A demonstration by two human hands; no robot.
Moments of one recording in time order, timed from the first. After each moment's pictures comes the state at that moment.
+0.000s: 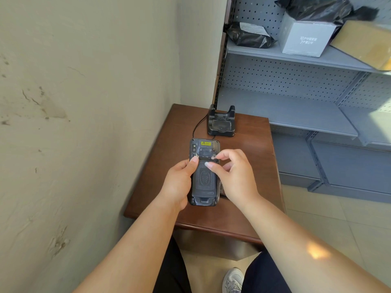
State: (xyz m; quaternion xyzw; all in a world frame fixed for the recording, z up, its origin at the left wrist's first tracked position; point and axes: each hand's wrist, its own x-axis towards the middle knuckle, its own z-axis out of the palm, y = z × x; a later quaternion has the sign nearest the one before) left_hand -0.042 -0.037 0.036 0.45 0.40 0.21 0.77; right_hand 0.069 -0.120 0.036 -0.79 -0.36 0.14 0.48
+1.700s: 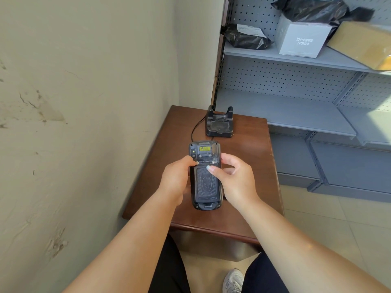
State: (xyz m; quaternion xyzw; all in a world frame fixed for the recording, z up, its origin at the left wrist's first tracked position) left_hand -0.034 -0.031 0.044 0.46 0.46 0.19 0.73; right_hand 0.064 -0.126 0.039 -0.75 -0.26 0.25 0.55
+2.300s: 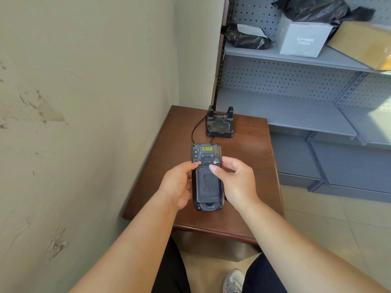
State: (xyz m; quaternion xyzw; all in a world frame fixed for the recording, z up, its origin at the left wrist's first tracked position) left_hand -0.038 -0.036 0.043 0.40 0.42 0.16 0.80; right_hand 0.063 -0.123 0.033 -0.77 -0.21 0.25 0.55
